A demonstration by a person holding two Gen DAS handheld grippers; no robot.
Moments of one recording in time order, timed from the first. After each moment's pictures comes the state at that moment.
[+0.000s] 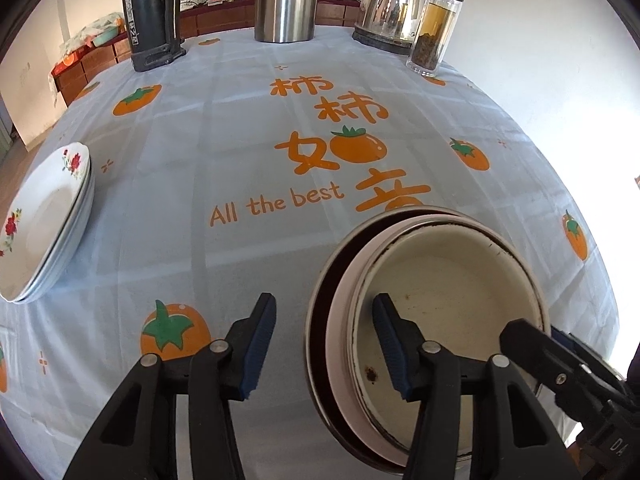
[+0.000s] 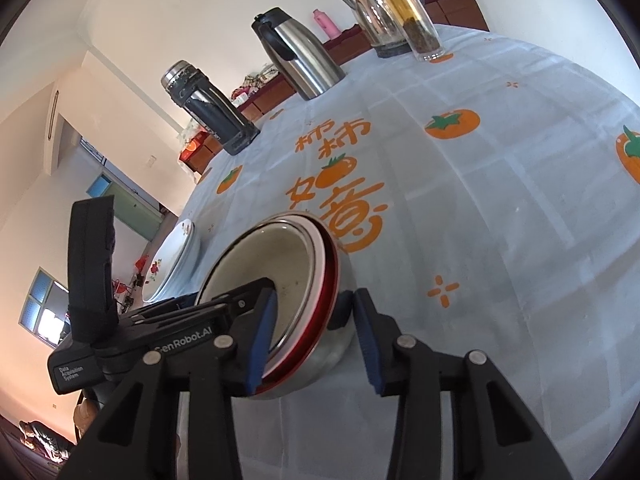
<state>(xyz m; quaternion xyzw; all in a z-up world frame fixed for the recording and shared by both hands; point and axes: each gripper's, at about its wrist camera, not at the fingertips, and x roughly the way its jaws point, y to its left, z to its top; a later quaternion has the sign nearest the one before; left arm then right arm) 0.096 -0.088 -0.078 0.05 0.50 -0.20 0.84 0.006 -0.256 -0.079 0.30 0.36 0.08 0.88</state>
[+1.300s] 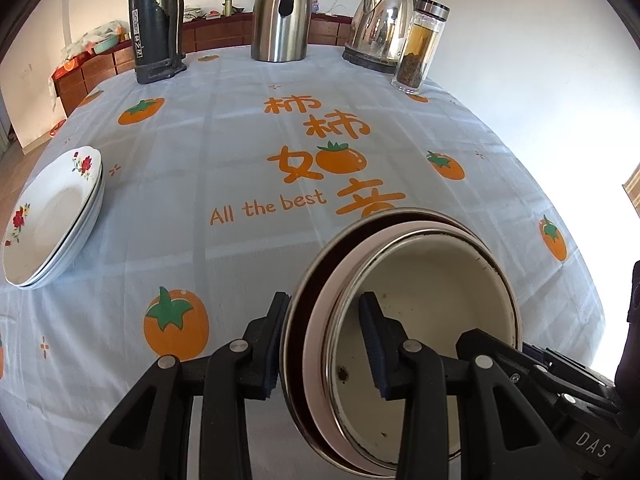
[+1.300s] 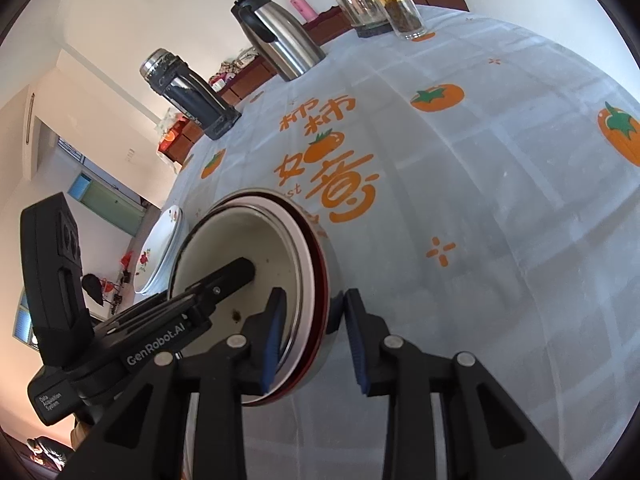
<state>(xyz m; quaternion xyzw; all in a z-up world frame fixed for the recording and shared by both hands) 0.073 -0.080 -0.060 0.04 0.47 -0.22 0.86 0.000 -0.242 -0.073 0.31 0.41 0.05 0.86</state>
